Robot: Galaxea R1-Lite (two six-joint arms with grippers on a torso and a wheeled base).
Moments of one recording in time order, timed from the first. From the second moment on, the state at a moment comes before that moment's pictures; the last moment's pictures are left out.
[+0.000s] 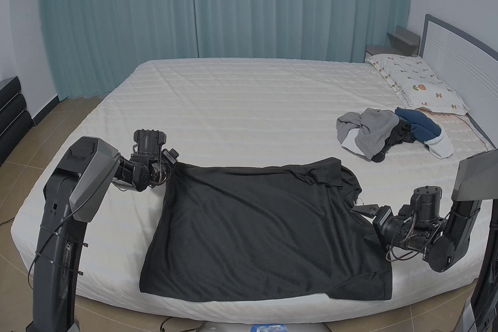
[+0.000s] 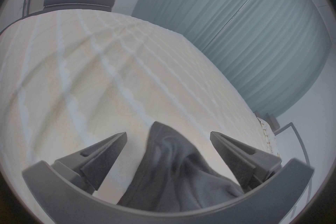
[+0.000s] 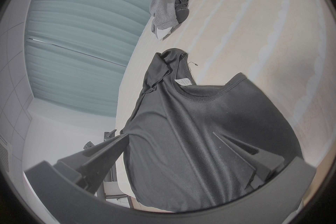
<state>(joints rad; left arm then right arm) -0.12 2.66 -1.77 -0.32 0.16 -0.86 0.18 2.20 -0.33 -1.35 0.25 1.06</state>
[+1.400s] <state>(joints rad) -0.10 2.67 -1.80 -0.32 0.20 -0.92 0.16 2.19 -0.43 -1.33 0.15 1.05</state>
